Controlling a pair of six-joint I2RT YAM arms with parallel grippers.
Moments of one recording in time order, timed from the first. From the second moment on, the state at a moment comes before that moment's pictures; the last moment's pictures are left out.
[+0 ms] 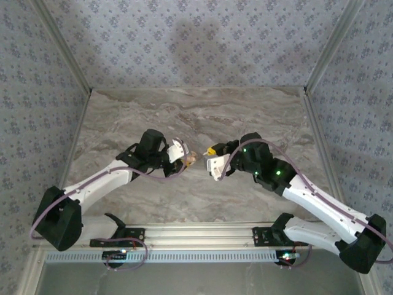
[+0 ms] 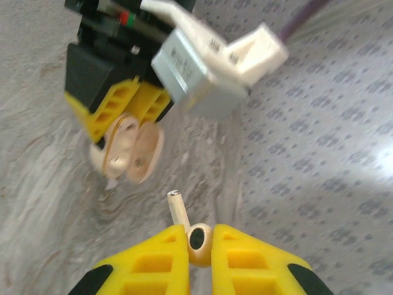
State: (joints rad) left arm -0.61 1.25 0.78 -0.27 0.47 0.41; right arm 0.76 0.98 0.87 -0.32 -0.18 -1.18
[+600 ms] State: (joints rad) left arm -0.57 1.11 0.74 -0.29 0.41 0.39; right arm 0.65 1.37 1.02 -0.87 -0.45 -1.14
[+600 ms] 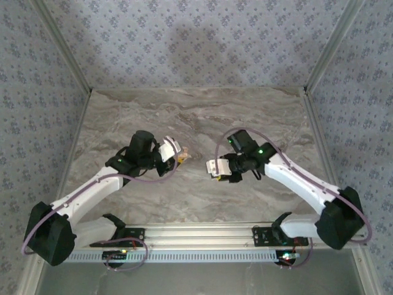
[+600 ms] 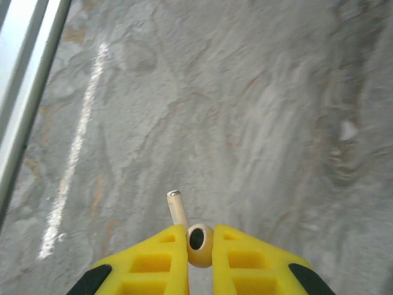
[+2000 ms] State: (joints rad) left arm -0.55 1.10 0.74 -0.32 0.40 0.39; right arm 0.68 1.85 1.25 -1.11 -0.34 -1.20
